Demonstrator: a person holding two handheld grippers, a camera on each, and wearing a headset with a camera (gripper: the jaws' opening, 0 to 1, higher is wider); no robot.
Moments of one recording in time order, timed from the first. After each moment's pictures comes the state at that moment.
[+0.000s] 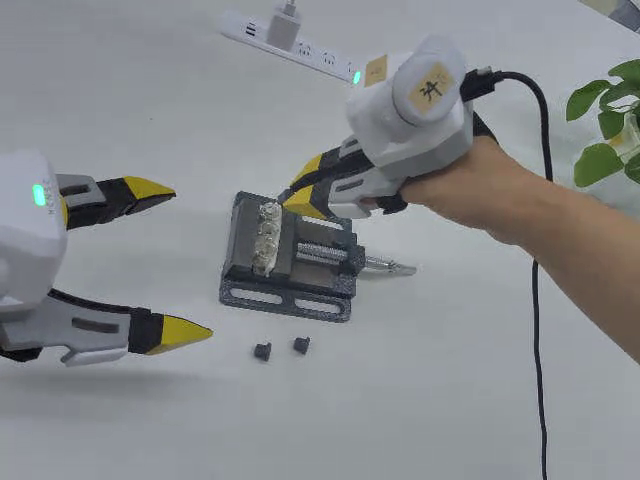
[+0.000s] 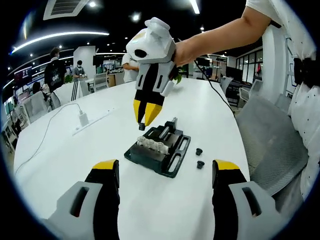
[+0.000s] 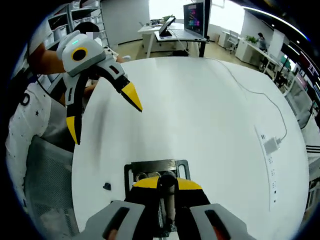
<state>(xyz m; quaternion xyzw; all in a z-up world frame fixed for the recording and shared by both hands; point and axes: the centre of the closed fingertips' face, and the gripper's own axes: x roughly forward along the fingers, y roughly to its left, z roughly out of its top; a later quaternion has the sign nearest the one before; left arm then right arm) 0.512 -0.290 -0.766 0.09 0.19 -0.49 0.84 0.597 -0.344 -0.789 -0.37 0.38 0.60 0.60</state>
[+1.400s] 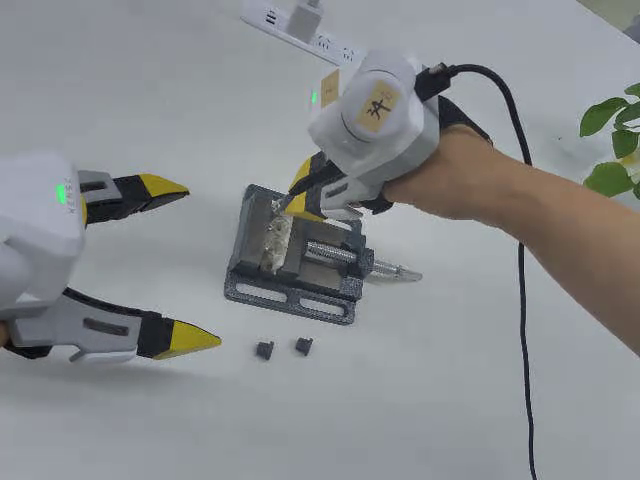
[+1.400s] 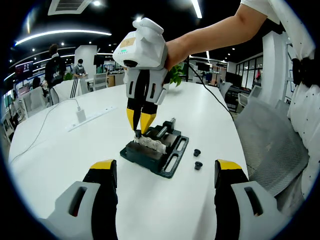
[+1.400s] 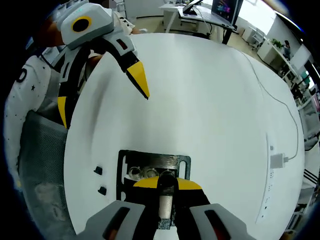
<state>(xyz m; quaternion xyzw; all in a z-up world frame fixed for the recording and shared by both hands) 0.511 -0.292 -0.773 0.06 0.18 -0.50 0.85 0.596 -0.340 -0.808 -0.47 0.38 0.60 0.52</state>
